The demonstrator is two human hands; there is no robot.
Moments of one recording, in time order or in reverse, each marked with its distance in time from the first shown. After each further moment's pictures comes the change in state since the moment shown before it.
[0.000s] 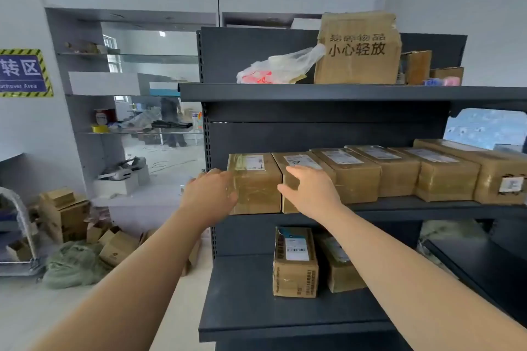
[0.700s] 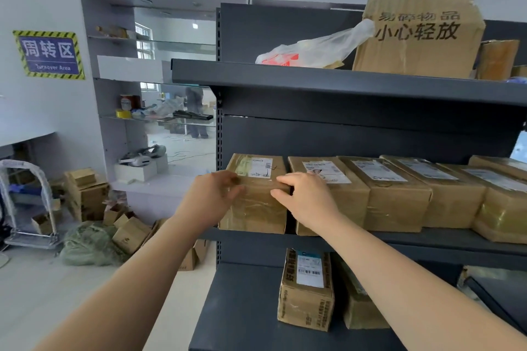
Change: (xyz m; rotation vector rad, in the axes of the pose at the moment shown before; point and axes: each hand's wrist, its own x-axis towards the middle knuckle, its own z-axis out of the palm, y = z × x) left_hand 0.047 -0.020 0.054 -0.462 0.196 -0.133; right_hand 0.068 0.011 0.059 0.117 -0.028 -0.183
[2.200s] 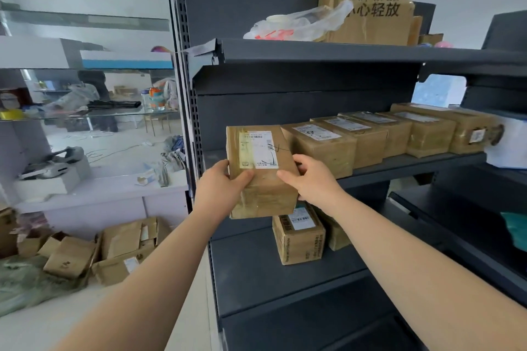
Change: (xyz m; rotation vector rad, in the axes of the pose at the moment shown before) left_hand -0.021 -0.059 -0.039 -0.430 -0.251 -0.043; right_hand -0.054 -0.107 0.021 0.437 0.073 0.610
